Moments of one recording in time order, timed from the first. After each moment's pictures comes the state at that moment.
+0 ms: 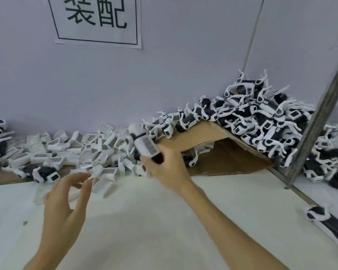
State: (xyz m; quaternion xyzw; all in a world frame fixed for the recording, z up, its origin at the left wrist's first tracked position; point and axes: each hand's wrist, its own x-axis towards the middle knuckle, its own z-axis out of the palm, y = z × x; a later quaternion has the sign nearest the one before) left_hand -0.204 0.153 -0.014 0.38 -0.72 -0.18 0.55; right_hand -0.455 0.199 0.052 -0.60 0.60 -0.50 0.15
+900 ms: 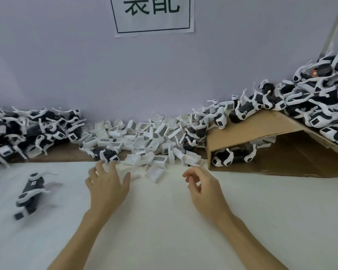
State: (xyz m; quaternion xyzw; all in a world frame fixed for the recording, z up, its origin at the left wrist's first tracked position) left_hand -0.167 0.091 -0.042 0.68 -0.69 -0.02 0.26; right_hand -0.426 0.186 -0.057 -0.61 0.60 -0.51 0.14
